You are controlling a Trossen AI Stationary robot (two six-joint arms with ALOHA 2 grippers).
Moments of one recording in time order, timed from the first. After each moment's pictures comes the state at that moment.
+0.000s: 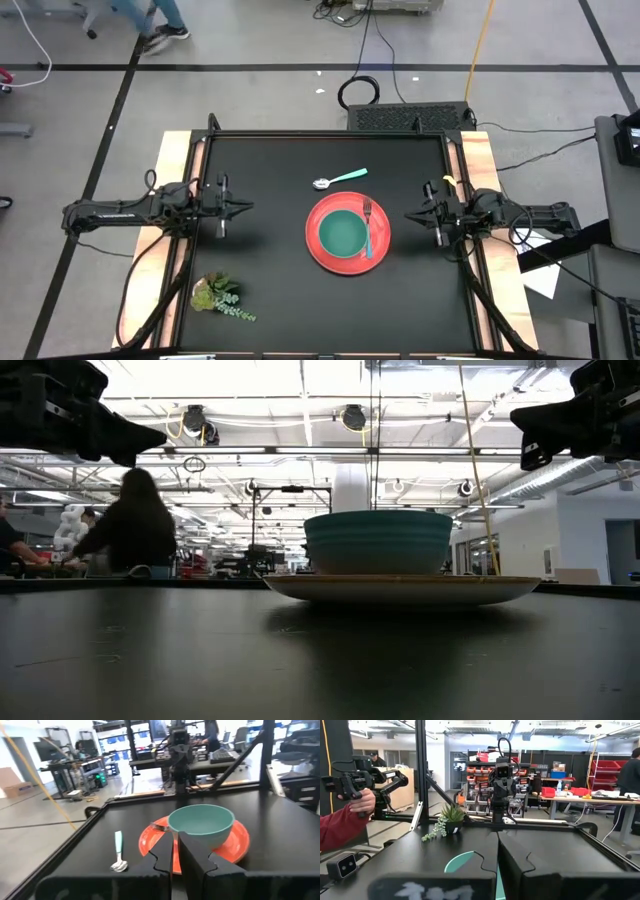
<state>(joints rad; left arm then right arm) 0.08 0.20 0.11 0.06 0.03 0.16 0.00 0.00 0.02 0.13 -0.11 -0.01</state>
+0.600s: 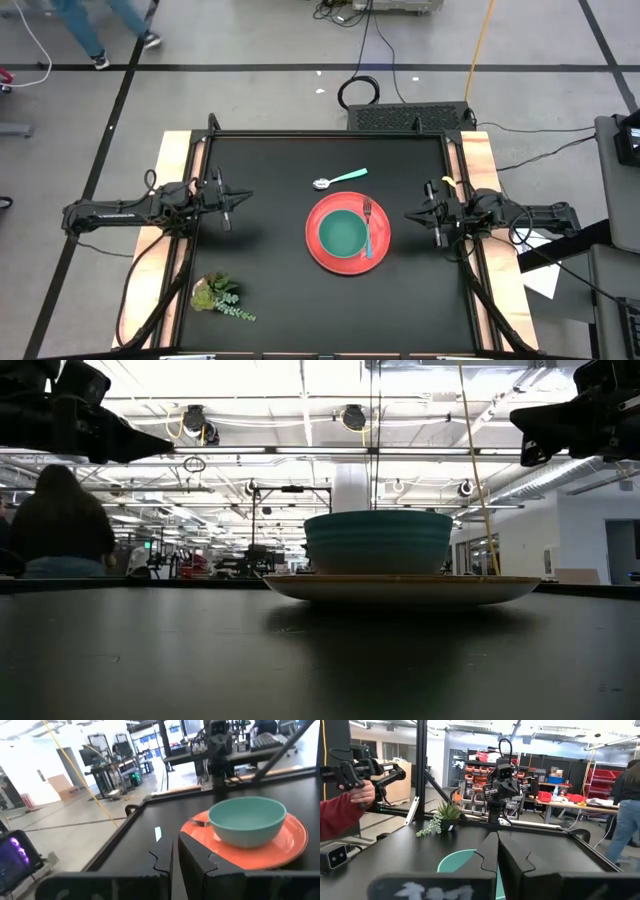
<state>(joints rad) 0.08 0.20 0.11 0.08 -0.15 0.27 0.00 0.00 0.02 0.12 -0.11 -0.09</state>
